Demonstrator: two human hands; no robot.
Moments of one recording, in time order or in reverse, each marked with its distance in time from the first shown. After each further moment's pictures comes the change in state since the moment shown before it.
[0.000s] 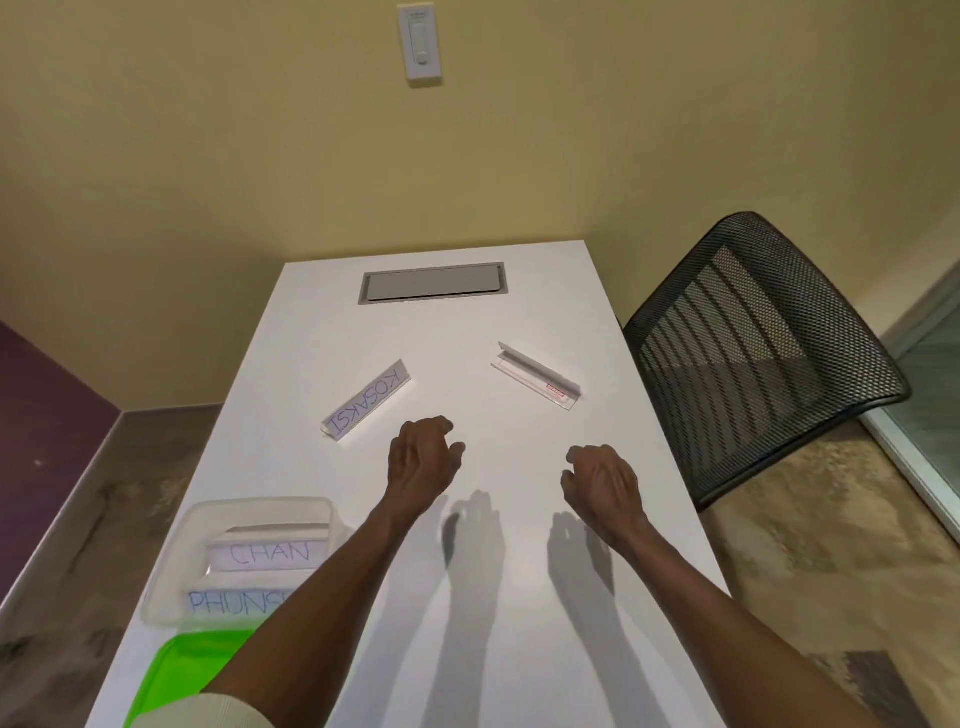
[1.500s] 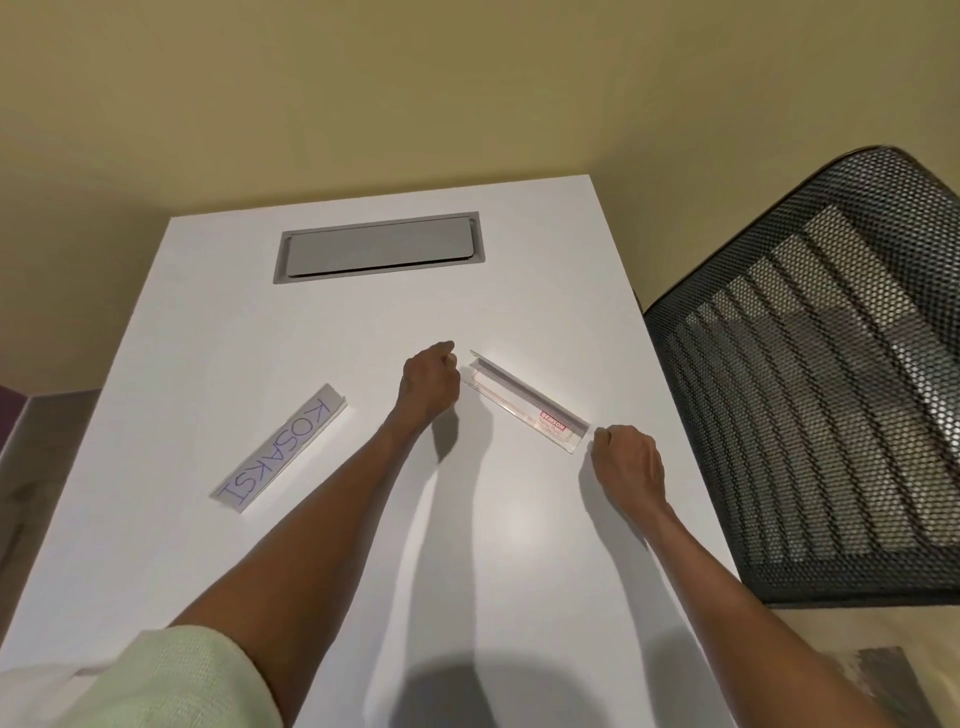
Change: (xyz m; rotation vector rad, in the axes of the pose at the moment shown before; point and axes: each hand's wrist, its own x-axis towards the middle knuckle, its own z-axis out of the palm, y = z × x) left_hand 0.273 0.016 0.123 -0.147 -0.209 -0.041; right_hand 0.207 0.081 0.094 0.263 -0.102 0.524
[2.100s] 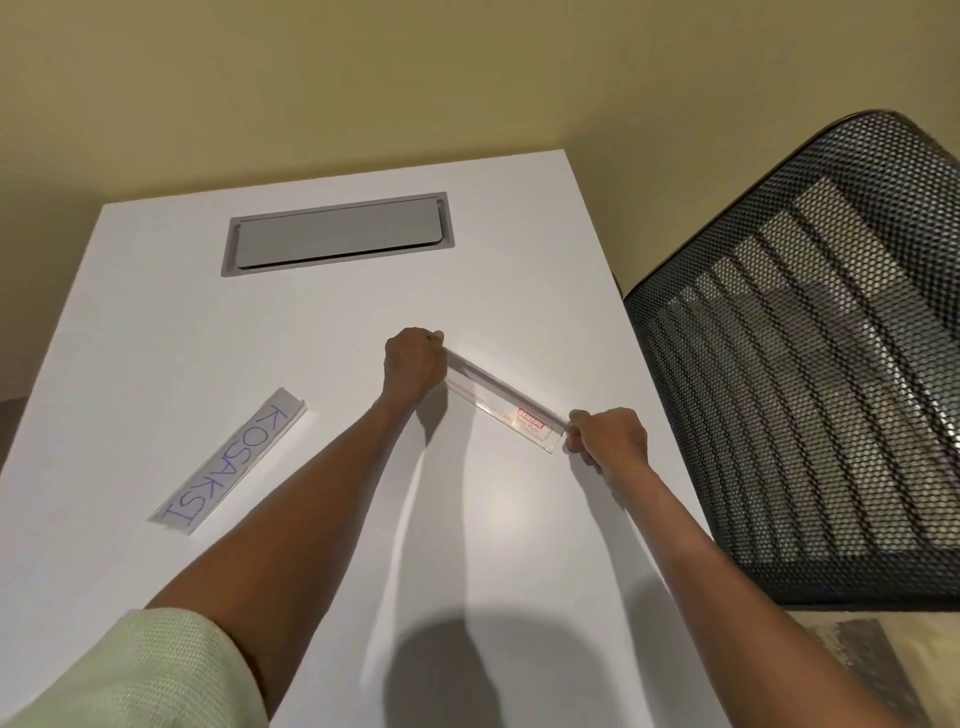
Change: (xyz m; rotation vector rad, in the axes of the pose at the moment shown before) left_hand 0.048 0.007 0.036 -0.197 0.025 -0.270; right_hand 0.034 -0.006 -0.005 0.477 -0.205 0.372
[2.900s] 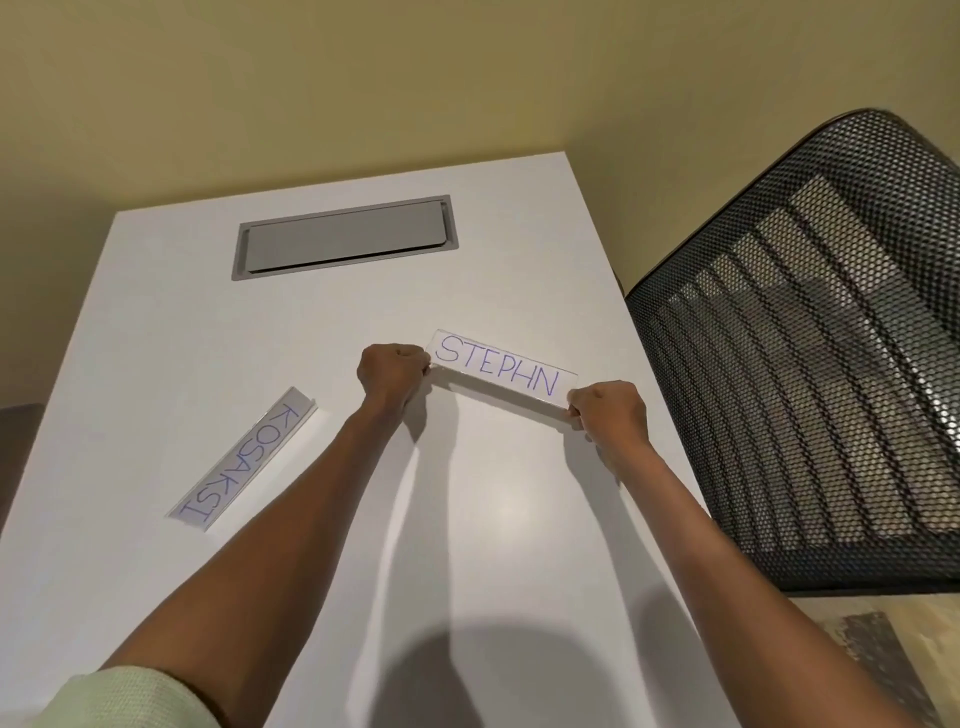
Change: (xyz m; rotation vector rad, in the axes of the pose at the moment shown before) left_hand -0.020 -0.021 -0.026 -0.348 0.064 -0.194; right_hand -0.003 -0.021 0.000 0.044 0.029 -0.142
